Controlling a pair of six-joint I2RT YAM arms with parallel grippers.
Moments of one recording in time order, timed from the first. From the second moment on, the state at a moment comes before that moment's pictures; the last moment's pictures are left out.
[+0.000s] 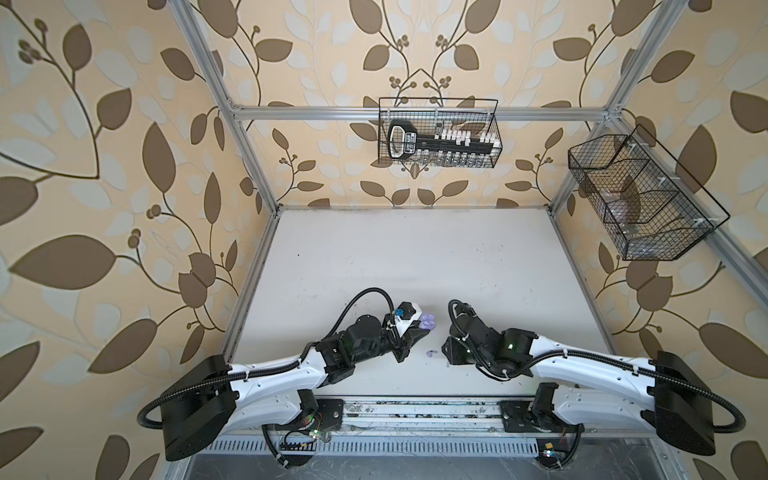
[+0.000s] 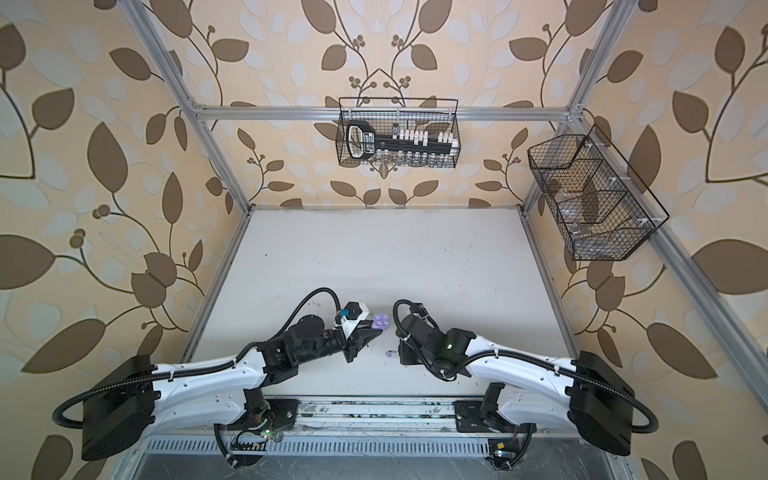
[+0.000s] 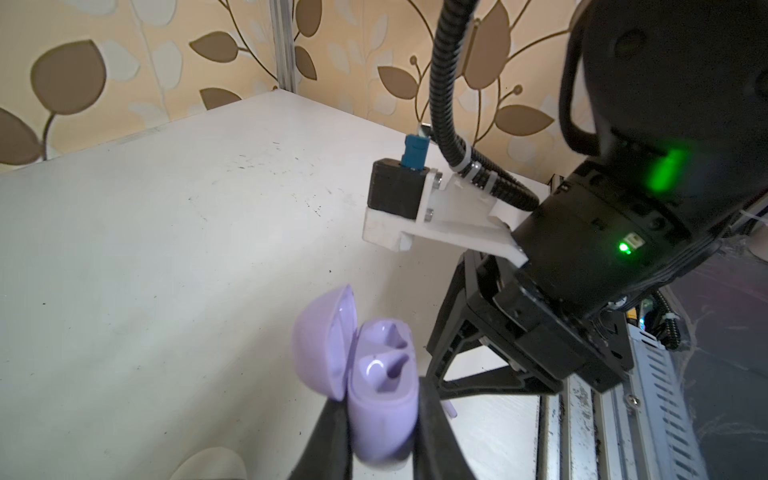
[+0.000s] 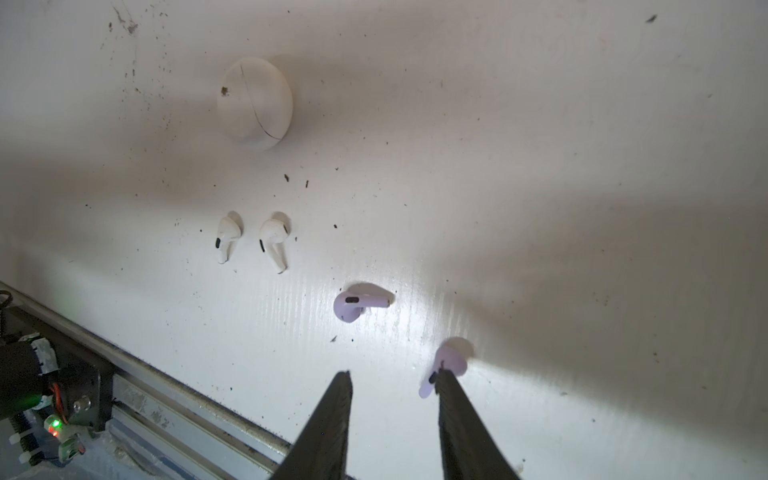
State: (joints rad) left arm -0.97 1.06 0.34 0.47 0.13 -0.10; right arm 1.01 1.15 0.60 -0.49 0.13 0.93
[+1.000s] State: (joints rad) left arm -0.97 1.03 0.34 0.49 0.10 -0.11; right arm 1.05 1.12 0.59 -0.62 0.20 1.10
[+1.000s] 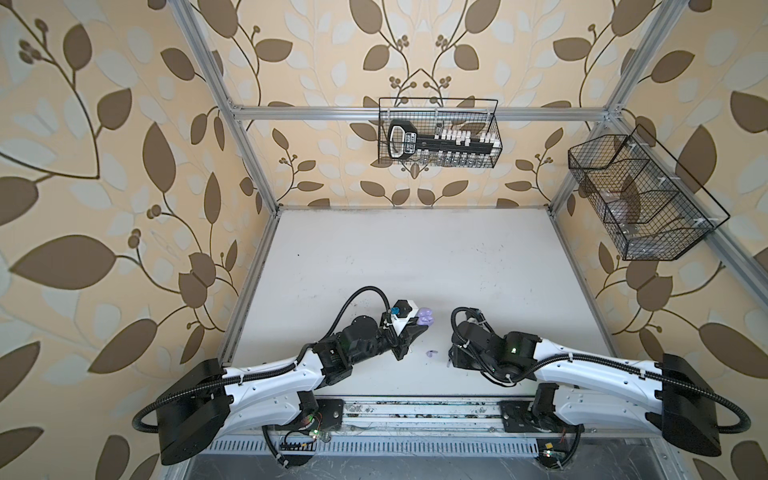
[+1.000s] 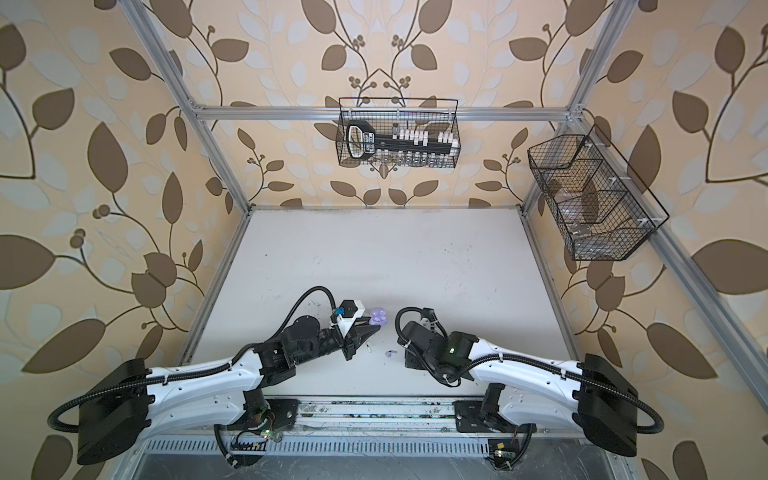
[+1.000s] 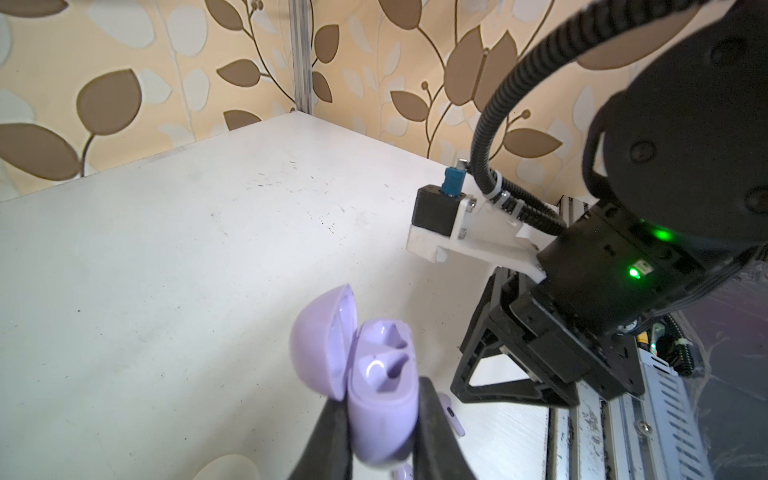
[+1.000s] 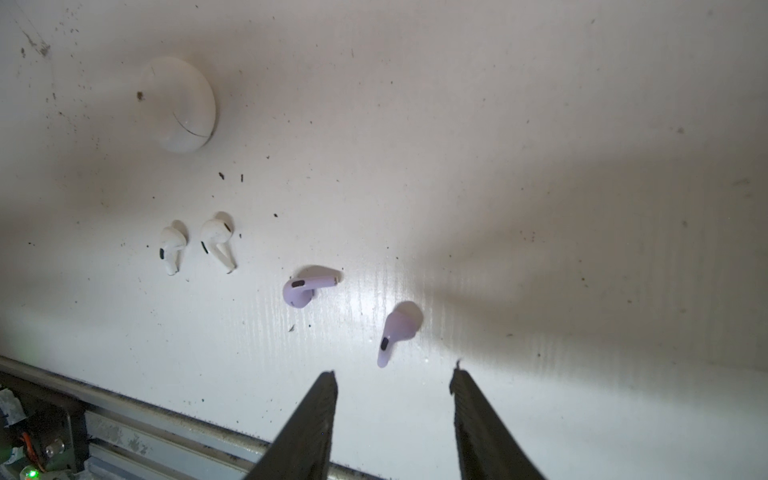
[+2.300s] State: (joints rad) left arm -0.97 1.00 0.34 0.46 0.08 -0.11; right arm 1.05 1.35 0.63 -0.52 0.16 1.11
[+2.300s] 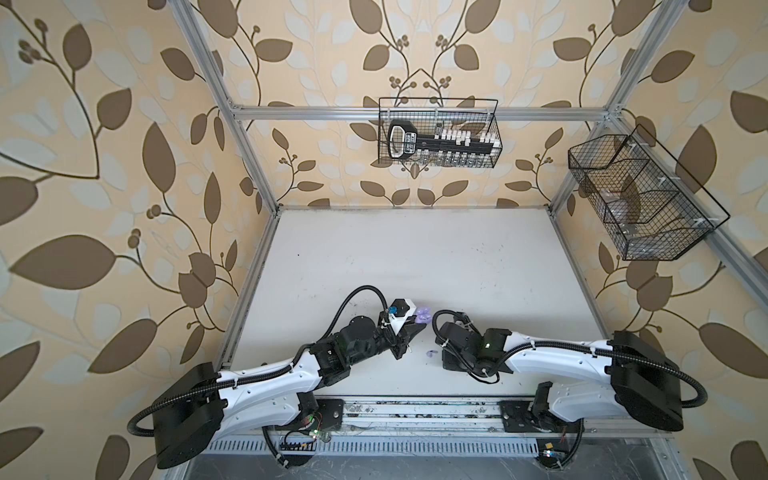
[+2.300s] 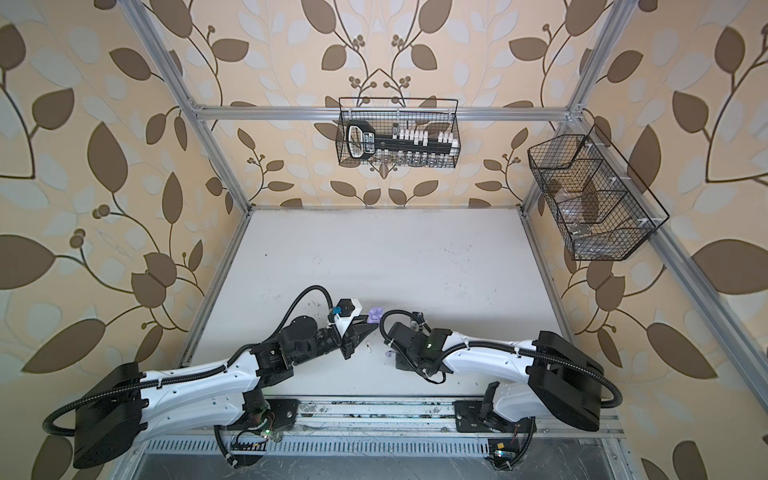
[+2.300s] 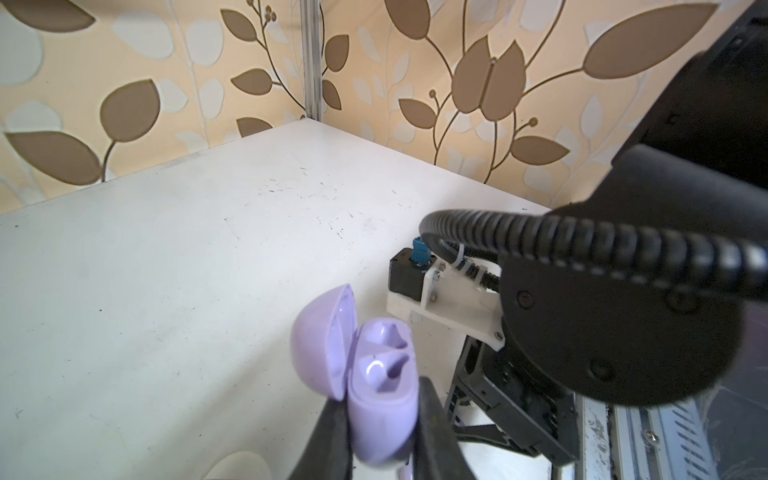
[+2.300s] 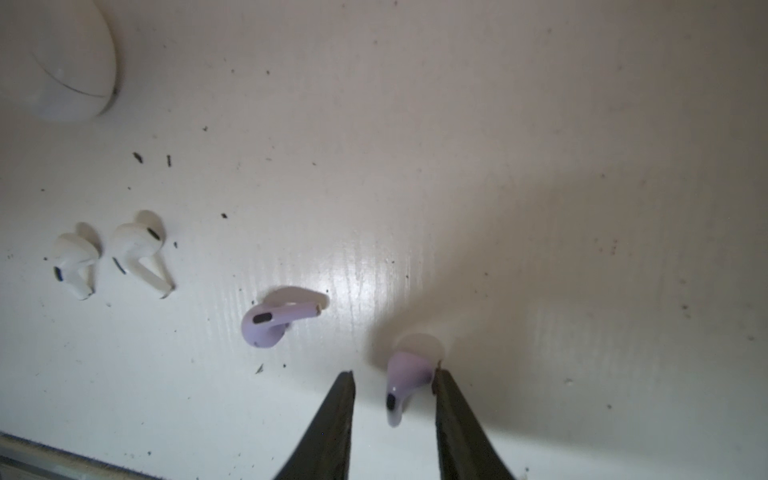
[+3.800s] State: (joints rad) left arm -0.97 0.99 0.34 0.46 0.07 -0.11; right arm 1.03 1.44 0.69 -0.57 0.15 1.02
